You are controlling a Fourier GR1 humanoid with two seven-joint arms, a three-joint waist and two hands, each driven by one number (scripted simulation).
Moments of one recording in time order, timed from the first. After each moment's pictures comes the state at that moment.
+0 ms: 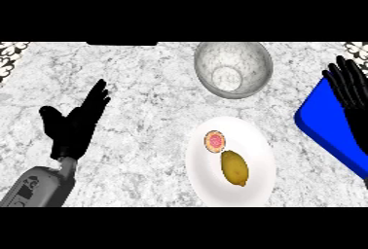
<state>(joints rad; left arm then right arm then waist) -0.25 0.44 -0.33 -1.51 0.37 0.32 0.18 -0.17 -0.56 0.05 -1.65 -0.34 0.07 -0.24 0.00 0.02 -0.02</state>
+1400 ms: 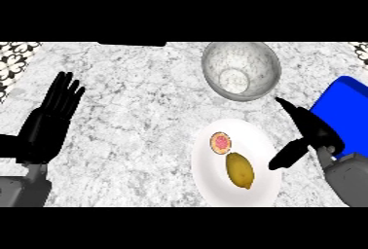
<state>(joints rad) -0.15 0.43 -0.11 -1.57 0.52 0.12 -0.05 -0.36 -0.62 0.45 -1.48 0.12 0.07 0.73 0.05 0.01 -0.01</state>
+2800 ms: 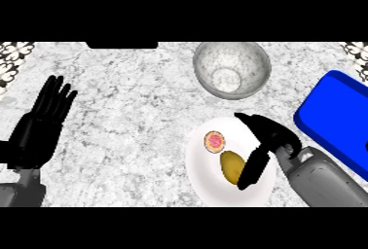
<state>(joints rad) -0.11 0.39 -0.04 -1.59 0.48 0.09 -0.02 -0.49 -0.47 0.57 -1.59 -0.03 0.28 1.09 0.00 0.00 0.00</state>
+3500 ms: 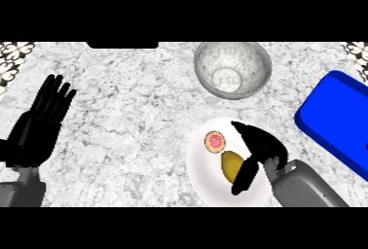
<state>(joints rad) -0.12 0.35 0.02 -1.58 0.44 0.03 0.00 -0.39 -0.35 0.56 -1.54 0.20 0.28 1.01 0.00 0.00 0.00</state>
